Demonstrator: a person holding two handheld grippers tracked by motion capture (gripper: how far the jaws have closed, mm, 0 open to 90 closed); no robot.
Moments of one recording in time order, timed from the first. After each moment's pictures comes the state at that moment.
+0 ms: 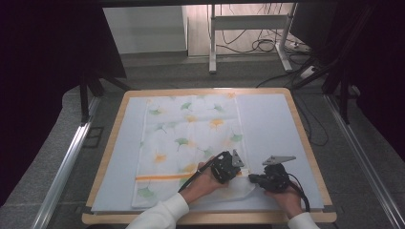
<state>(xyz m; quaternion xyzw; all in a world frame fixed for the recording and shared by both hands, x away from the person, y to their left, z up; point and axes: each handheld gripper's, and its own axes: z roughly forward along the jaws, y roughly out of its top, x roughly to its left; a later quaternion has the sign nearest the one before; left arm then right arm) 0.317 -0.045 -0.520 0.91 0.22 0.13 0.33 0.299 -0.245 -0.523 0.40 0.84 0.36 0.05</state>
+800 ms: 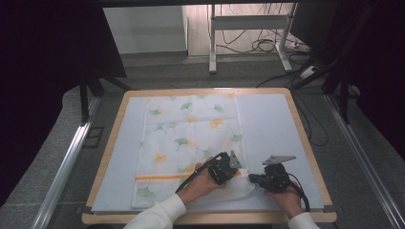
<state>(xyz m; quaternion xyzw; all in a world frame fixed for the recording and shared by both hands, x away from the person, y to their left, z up) 0.314 -0.038 -0.519 0.91 0.22 0.13 0.32 0.299 -0.245 -0.522 0.41 0.84 0.36 0.05</state>
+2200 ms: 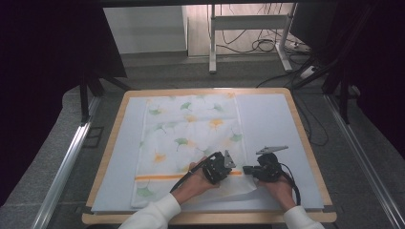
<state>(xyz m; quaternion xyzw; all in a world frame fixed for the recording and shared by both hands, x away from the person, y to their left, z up) 0.312 -0.016 -0.520 0.91 0.23 0.14 0.30 0.328 -0.227 -0.521 0.43 0.83 0.36 0.03</state>
